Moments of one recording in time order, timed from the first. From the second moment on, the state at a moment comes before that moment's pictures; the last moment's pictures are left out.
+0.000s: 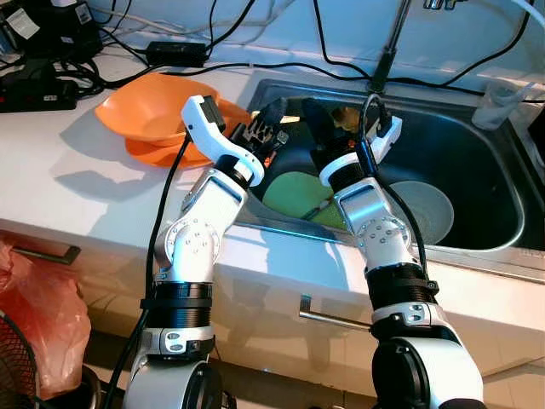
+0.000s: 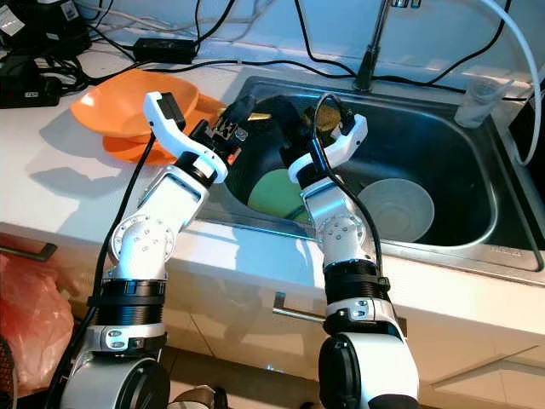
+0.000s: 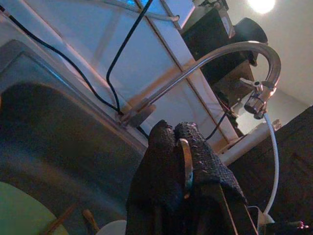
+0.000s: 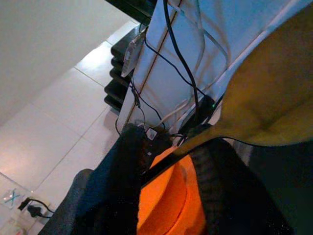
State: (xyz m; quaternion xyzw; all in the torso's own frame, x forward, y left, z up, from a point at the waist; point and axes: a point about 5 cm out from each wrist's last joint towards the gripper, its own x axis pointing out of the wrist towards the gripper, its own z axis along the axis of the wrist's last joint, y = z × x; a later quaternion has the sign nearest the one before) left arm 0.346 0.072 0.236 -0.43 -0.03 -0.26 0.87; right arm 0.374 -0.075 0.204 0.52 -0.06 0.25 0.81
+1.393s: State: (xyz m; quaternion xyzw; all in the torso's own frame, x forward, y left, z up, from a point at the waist) left arm 0.334 0.053 0.212 -0.35 0.02 -0.31 0.88; right arm 0.386 -0.094 0.220 0.48 -0.12 0.18 0.85
